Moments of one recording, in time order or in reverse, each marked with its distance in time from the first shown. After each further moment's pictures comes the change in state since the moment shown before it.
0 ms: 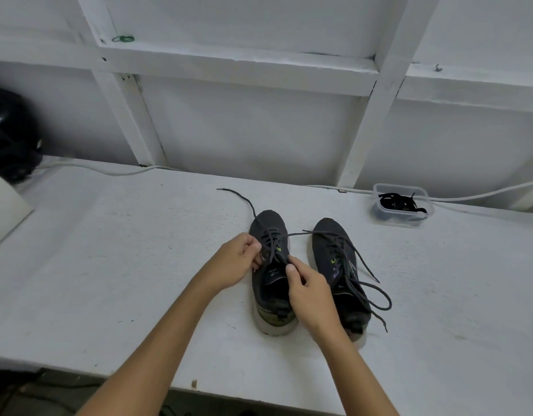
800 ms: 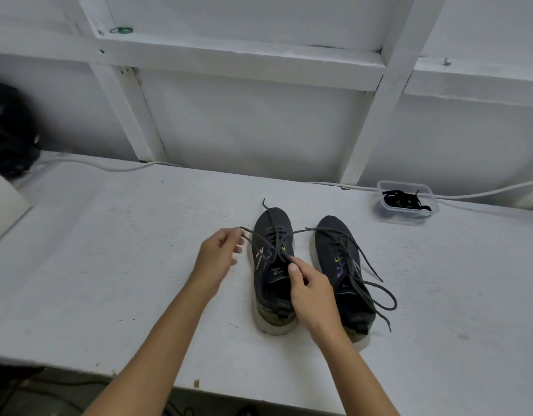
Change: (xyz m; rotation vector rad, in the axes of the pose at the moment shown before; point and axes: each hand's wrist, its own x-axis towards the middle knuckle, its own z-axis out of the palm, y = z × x) left_hand 0.002 -0.020 -0.006 -0.503 0.311 -0.073; right_hand 0.005 0.012 0.008 0.080 0.049 0.021
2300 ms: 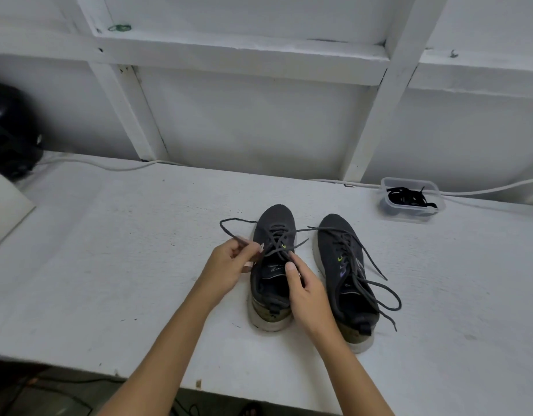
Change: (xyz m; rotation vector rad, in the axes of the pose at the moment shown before) left_hand -0.004 -0.020 0.006 0.012 -0.163 0.049; right_hand 0.008 0.017 0.013 0.167 -0.072 -0.073
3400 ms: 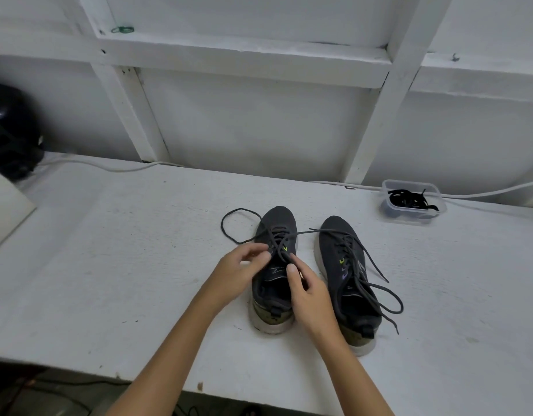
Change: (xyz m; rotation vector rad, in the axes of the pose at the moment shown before) left_hand -0.009 0.002 -0.002 0.273 -0.115 0.012; right_hand -0.005 -0.010 0.000 0.020 0.014 -0.017
